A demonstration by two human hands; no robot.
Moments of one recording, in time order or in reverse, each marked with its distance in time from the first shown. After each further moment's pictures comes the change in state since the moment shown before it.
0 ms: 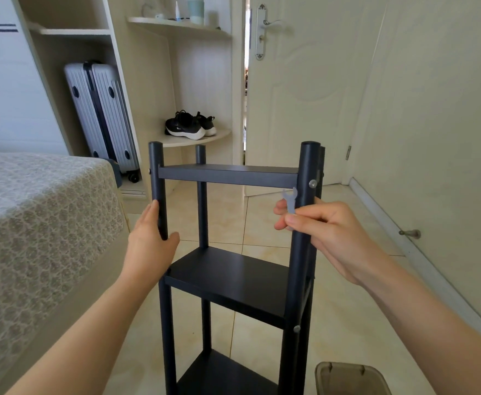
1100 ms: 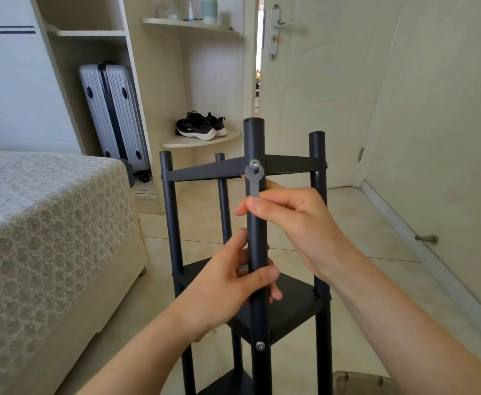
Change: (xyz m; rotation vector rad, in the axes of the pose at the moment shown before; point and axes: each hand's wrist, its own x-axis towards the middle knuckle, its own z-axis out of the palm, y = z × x) left_hand -0.070 0.073 -0.015 -0.697 -0.742 0.087; right_hand 0.027 -0.028 0.063 0.030 -0.142 -0.214
